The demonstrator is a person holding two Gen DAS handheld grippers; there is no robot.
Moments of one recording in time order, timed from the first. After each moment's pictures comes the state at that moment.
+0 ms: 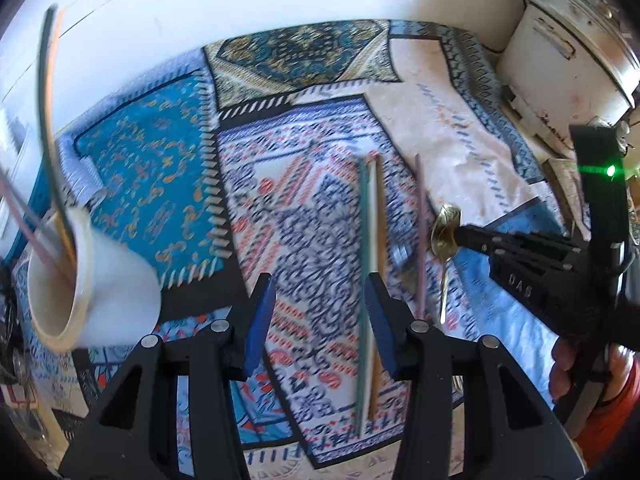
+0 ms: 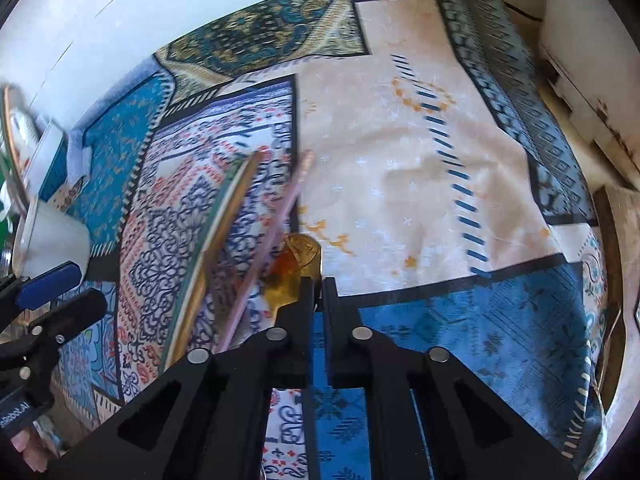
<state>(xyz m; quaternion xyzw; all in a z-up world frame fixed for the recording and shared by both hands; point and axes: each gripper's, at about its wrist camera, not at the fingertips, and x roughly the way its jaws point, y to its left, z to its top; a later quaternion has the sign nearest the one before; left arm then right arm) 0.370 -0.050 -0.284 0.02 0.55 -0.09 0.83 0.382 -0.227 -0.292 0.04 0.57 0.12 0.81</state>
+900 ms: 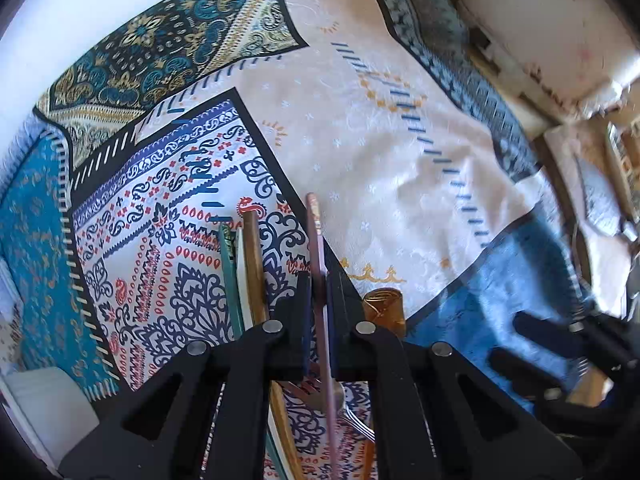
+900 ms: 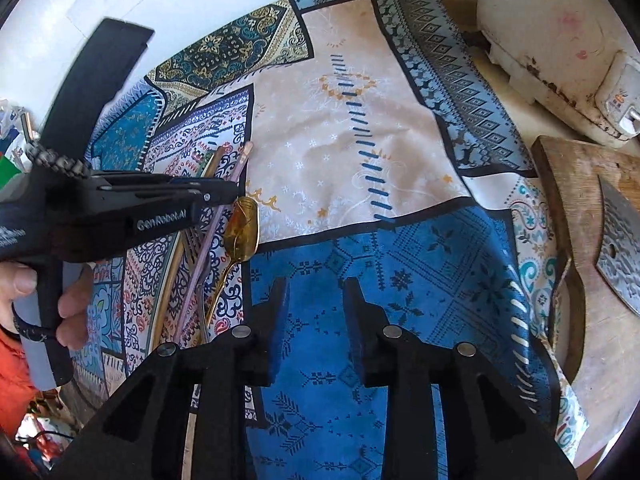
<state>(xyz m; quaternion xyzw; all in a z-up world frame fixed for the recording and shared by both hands) 0.462 -0.150 -0.330 0.06 0.62 -0.17 0.77 0.353 -0.276 -0.271 0.07 0.58 0.14 0.80</state>
